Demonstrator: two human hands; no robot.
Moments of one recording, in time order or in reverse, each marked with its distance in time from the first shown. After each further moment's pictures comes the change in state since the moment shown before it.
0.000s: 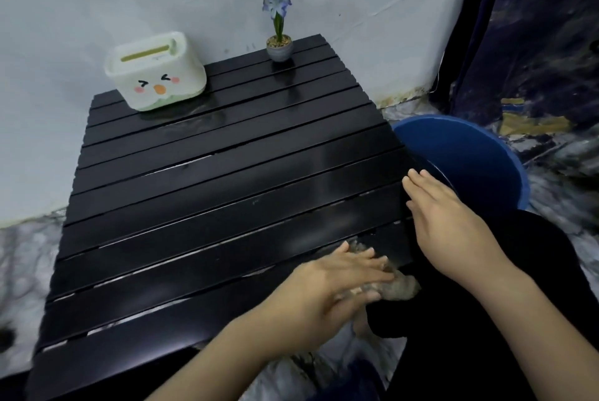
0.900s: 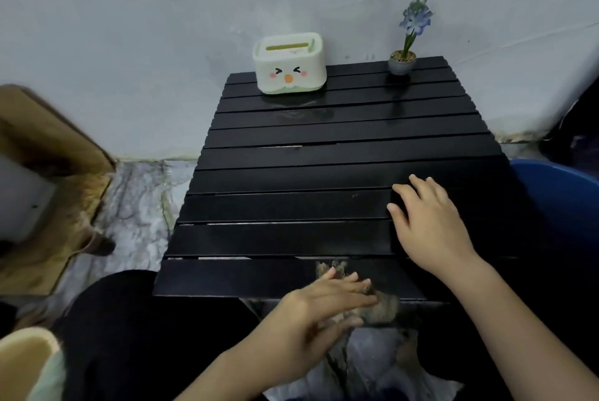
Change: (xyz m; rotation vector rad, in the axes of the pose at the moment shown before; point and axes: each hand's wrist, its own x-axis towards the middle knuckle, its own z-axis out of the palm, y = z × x) left_hand -0.129 -0.007 -0.016 0.040 0.336 -0.177; right_hand 0.041 -0.131 0.036 -0.008 -0.098 -0.191
